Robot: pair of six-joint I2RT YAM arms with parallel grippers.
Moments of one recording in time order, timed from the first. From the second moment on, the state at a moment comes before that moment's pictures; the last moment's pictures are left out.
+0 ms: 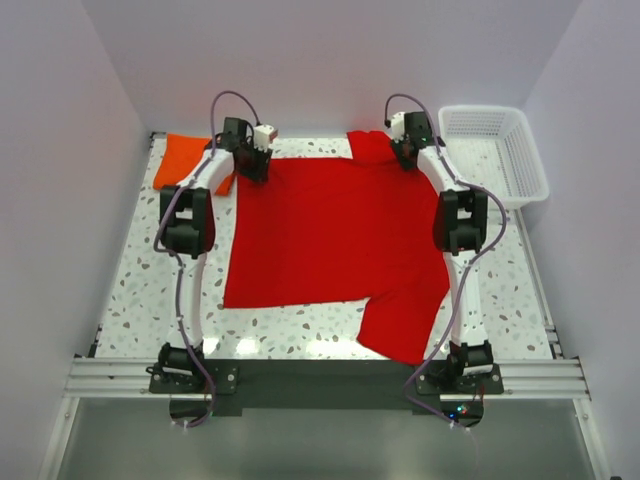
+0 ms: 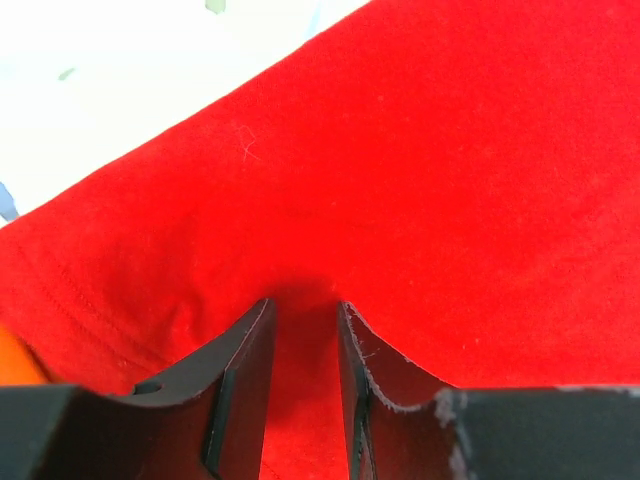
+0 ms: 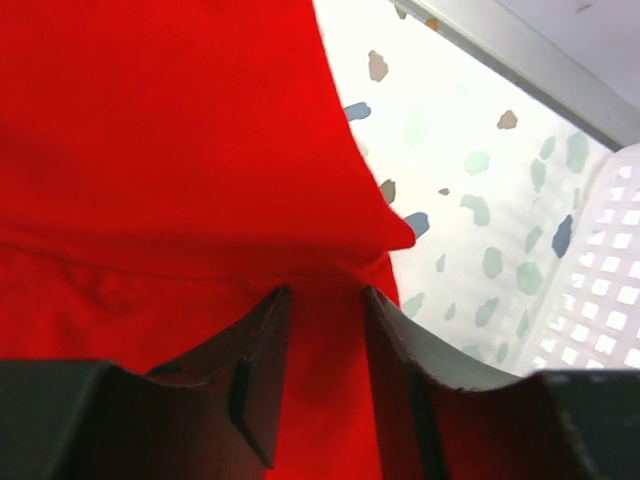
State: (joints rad) left arm -0.12 2.46 2.07 -0.55 0.30 0.27; right arm 0.12 2.60 2.33 -0.55 0.14 -0.42
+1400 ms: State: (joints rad) left arm -0.08 1.31 0.97 -0.95 0.64 0.83; right arm 0.14 1.31 0.89 -1.13 -0.22 -0.94
